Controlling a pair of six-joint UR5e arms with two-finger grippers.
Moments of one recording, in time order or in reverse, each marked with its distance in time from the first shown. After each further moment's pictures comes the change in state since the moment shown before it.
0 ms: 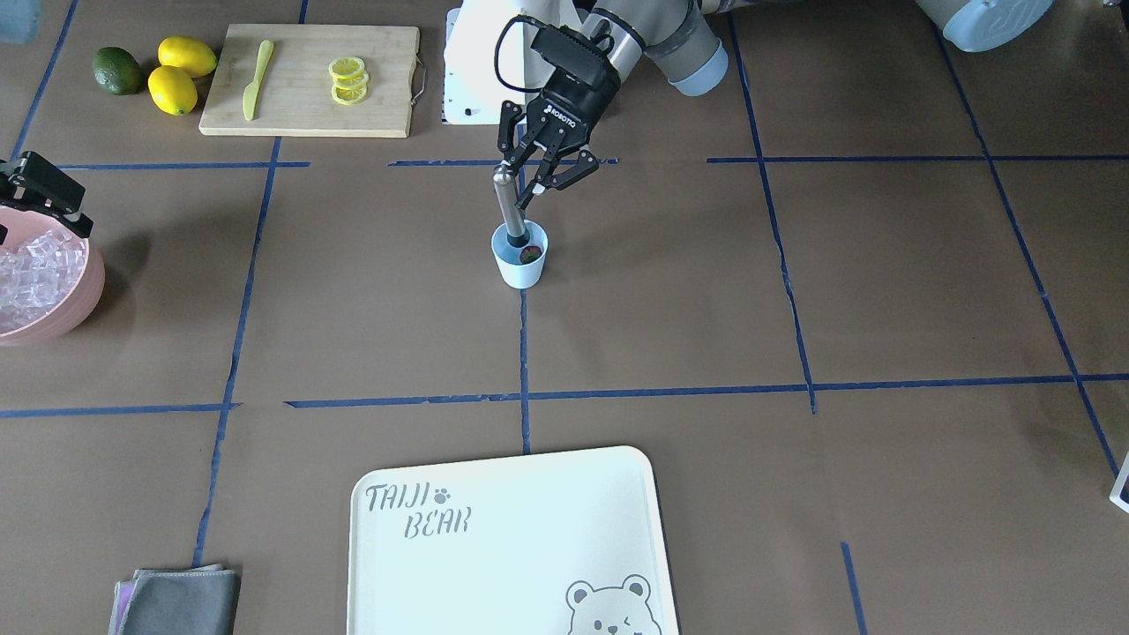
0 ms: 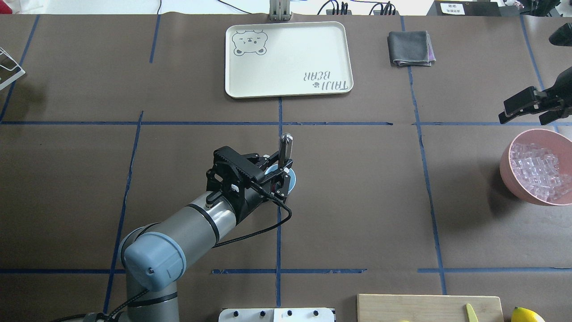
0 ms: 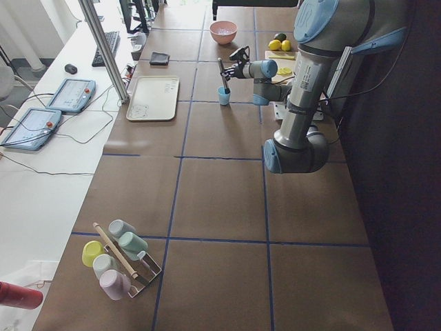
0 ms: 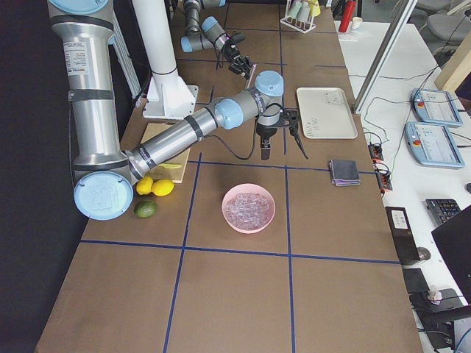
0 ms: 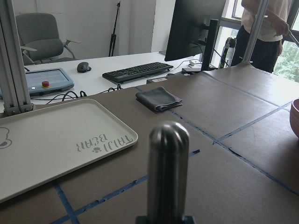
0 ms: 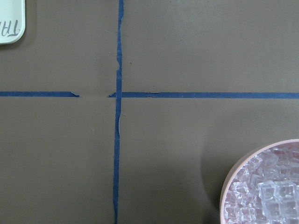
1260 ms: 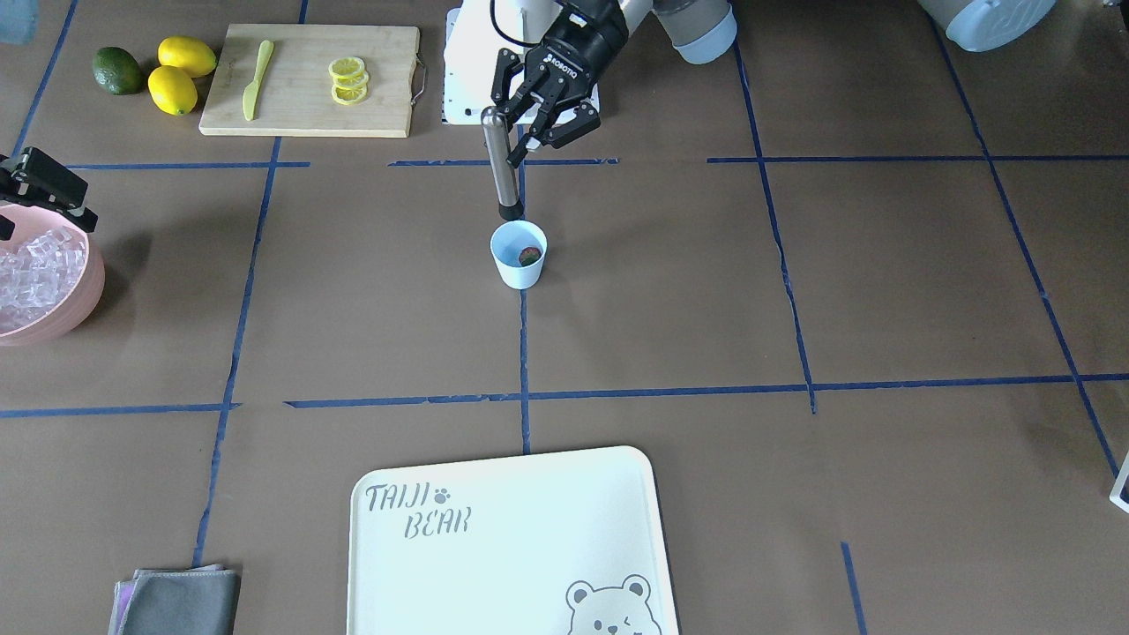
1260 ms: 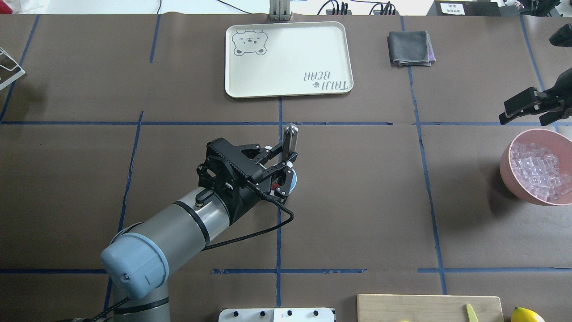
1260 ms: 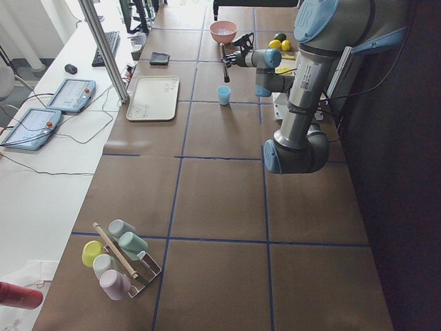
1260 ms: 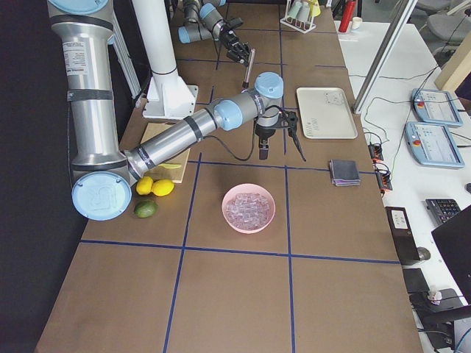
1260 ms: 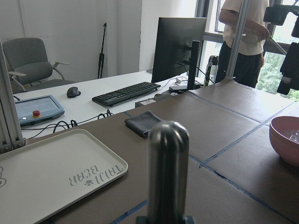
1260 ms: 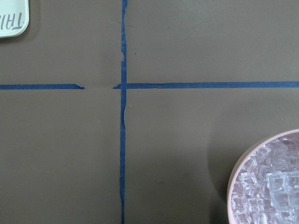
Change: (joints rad) left arm -0.014 0.004 -0.143 0.042 -0.002 0.100; right arm 0.002 -0.011 -0.002 0.001 0.048 0.003
